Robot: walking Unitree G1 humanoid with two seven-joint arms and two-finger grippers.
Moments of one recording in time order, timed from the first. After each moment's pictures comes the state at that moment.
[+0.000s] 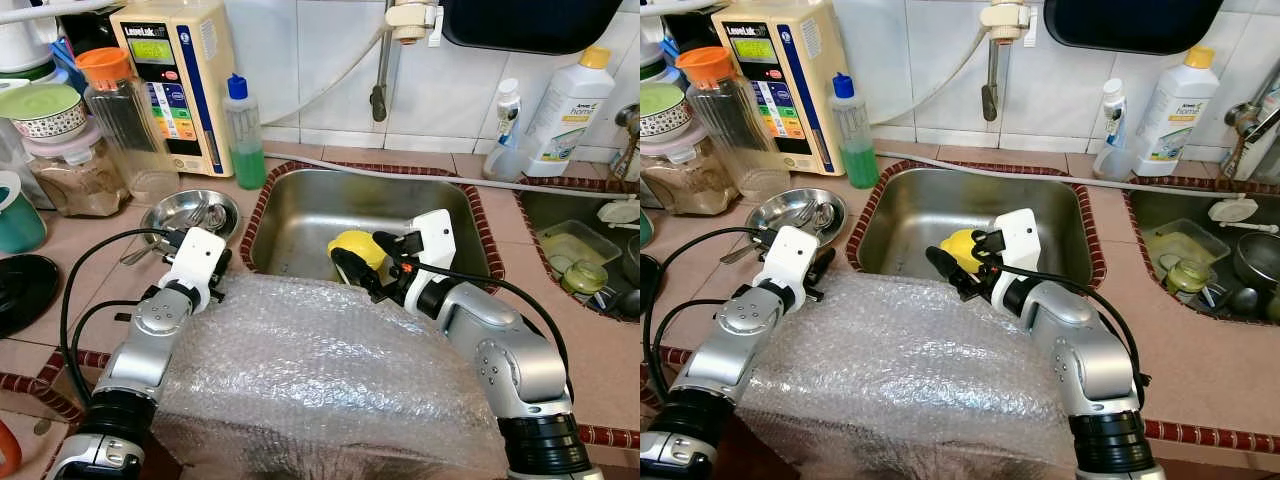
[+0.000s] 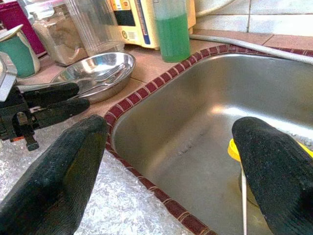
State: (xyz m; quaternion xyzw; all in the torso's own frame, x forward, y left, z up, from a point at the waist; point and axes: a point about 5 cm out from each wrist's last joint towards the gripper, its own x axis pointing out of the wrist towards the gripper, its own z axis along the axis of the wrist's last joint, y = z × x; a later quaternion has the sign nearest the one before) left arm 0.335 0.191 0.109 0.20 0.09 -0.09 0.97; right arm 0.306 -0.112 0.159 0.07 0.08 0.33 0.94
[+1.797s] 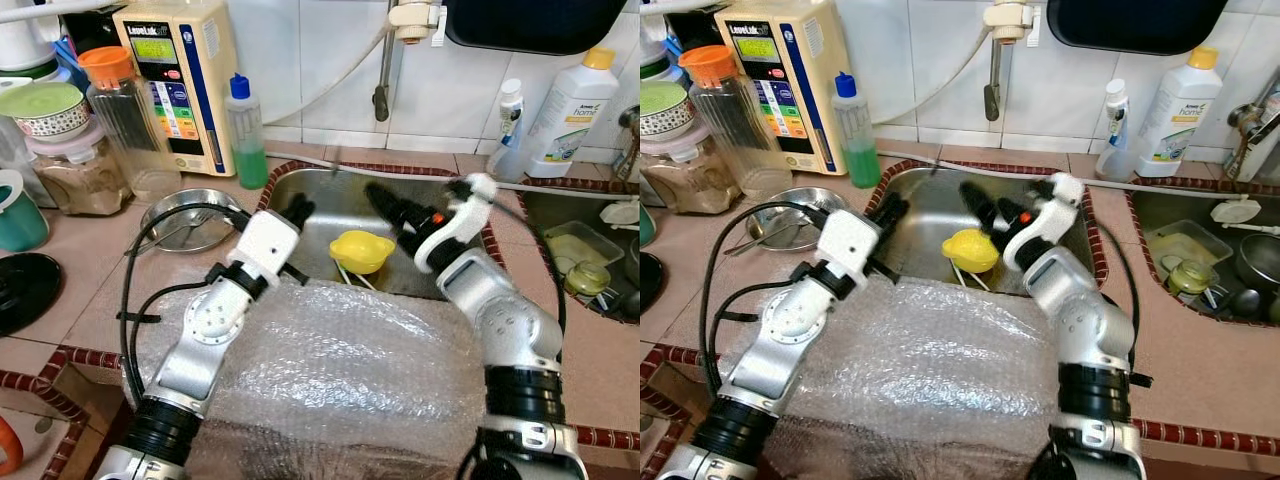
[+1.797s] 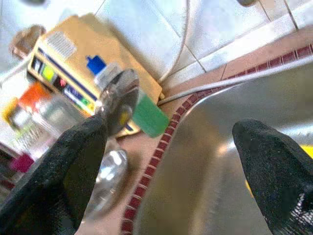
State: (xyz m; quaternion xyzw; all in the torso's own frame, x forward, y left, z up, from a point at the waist) left arm 0.311 0.092 0.167 0.18 -0.19 -0.26 0.93; right arm 0.345 -0.128 0.186 0.36 0.05 0.21 0.91
